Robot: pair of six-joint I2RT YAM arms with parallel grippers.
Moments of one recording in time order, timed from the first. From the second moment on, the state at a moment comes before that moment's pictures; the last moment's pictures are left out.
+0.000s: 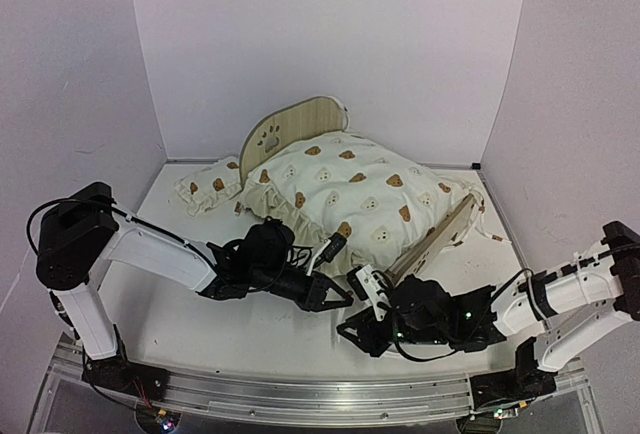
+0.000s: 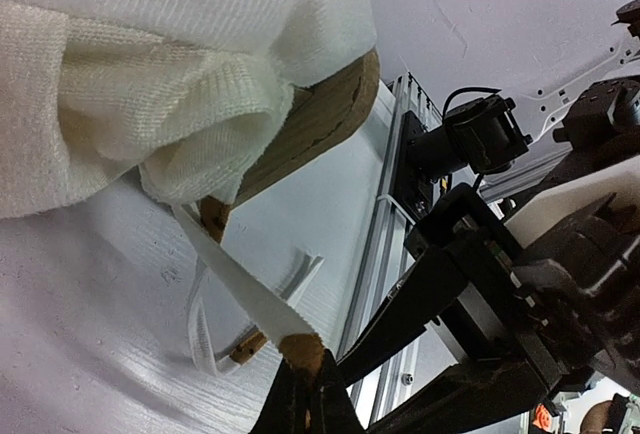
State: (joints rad) left arm -1.08 1.77 0.88 0.44 0.54 -0.59; right arm 1.29 1.37 0.50 0.25 0.11 0.54
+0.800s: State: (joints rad) left arm -1.08 1.75 0.82 0.44 0.46 -0.54; right arm 1.28 1.21 0.53 -0.04 0.13 0.61
